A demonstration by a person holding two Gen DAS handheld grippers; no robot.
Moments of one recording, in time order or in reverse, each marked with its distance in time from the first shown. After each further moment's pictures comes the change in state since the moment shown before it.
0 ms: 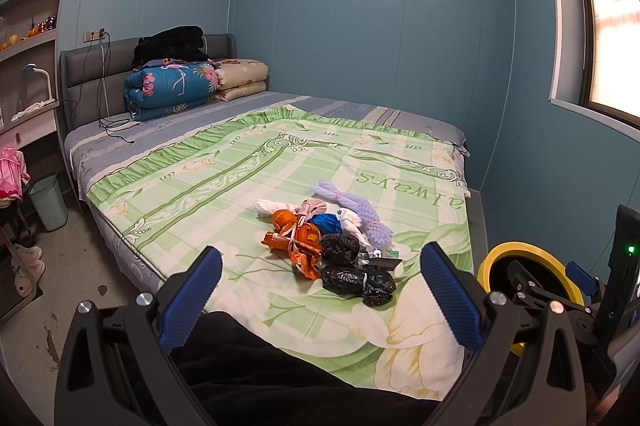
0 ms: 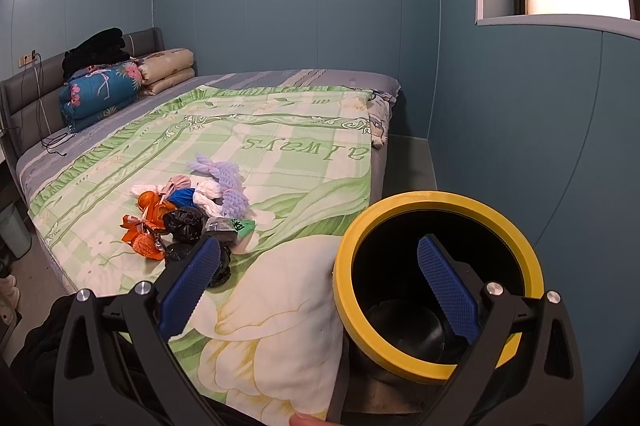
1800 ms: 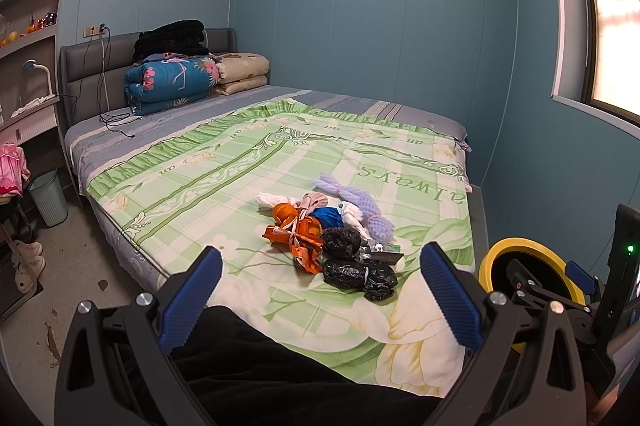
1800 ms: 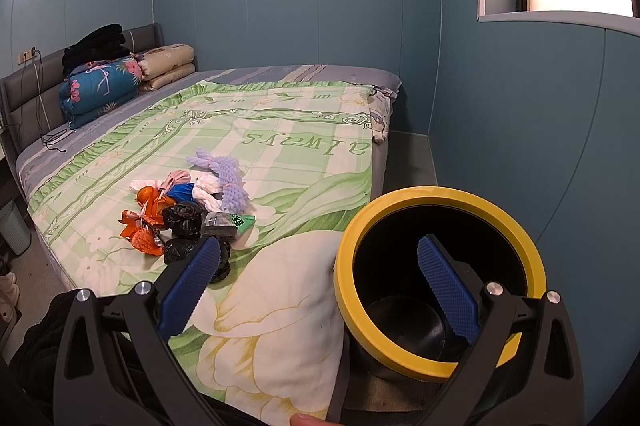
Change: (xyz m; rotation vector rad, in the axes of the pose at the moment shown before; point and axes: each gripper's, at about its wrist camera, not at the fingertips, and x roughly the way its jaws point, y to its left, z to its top) left arm 0.006 0.000 -0.022 -0.005 0.019 -0.001; right arm 0.004 0.001 -0.003 -0.001 0.015 0.002
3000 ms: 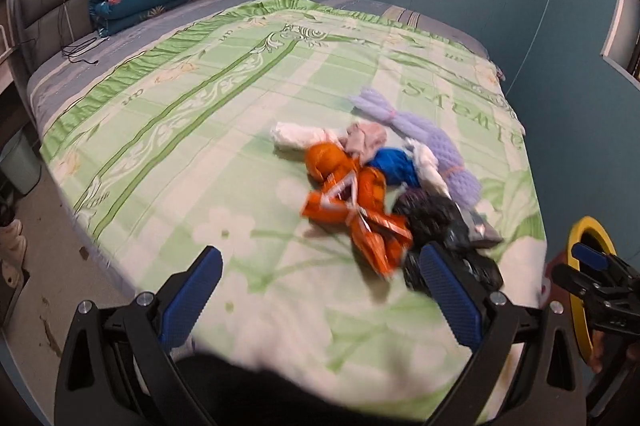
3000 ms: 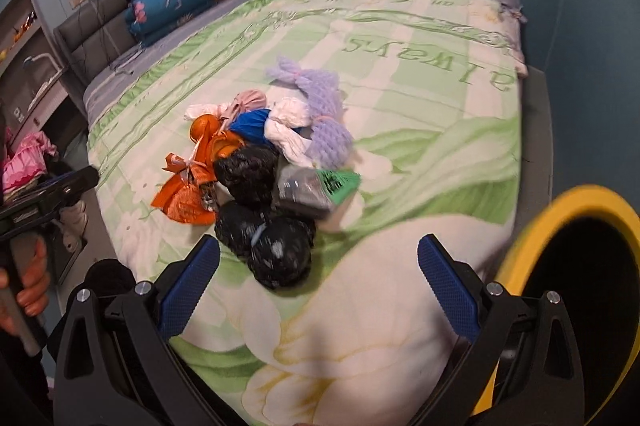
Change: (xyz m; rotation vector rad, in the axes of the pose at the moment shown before) left arm 0.225 0.100 0.033 -0.012 0.391 -0.057; right arm 0.166 0.063 0.036 -0.118 0.409 0.388
